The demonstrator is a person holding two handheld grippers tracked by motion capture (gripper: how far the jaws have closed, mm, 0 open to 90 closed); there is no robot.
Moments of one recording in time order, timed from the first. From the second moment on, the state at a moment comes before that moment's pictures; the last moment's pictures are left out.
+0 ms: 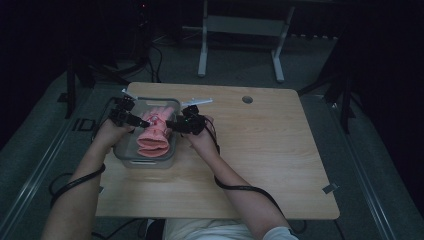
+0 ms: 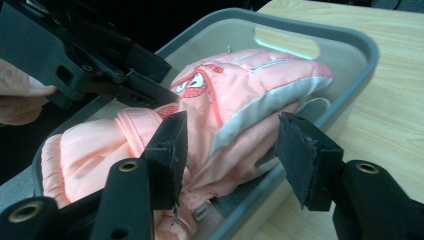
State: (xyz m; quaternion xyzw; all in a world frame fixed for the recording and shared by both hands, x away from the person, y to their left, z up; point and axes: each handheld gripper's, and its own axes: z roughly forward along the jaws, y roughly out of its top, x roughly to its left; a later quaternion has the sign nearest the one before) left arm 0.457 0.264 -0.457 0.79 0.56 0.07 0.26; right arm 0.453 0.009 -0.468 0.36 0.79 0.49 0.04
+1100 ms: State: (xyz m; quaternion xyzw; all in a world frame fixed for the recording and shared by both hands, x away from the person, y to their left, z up) left arm 0.417 0.231 -0.409 0.79 0.47 0.13 0.37; right arm 0.451 -0.020 -0.463 0.32 0.81 0.49 0.07
